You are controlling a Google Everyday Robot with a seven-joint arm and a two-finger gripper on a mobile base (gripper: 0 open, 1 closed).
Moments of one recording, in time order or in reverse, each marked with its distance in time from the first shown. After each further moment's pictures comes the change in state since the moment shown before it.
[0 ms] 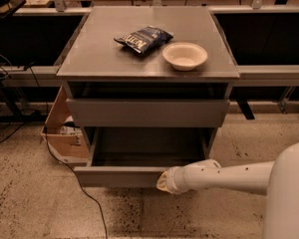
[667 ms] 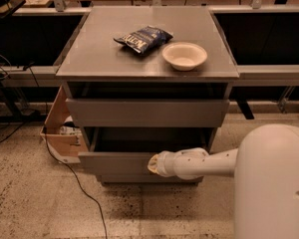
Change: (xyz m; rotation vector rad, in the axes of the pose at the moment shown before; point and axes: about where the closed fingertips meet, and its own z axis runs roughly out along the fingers) arm -0.038 -0.071 0.019 0.157 -0.040 -0.070
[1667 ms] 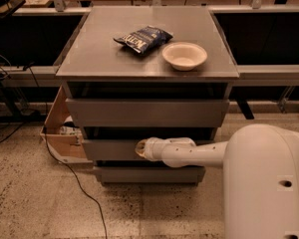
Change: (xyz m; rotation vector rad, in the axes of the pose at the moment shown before) arm -0.056 -0.068 0.036 0.129 -0.113 -0.031
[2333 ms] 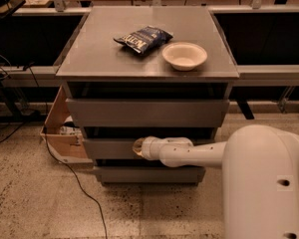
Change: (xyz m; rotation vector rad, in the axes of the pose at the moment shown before) arm -0.007 -0.007 0.009 0.024 -0.025 0.008
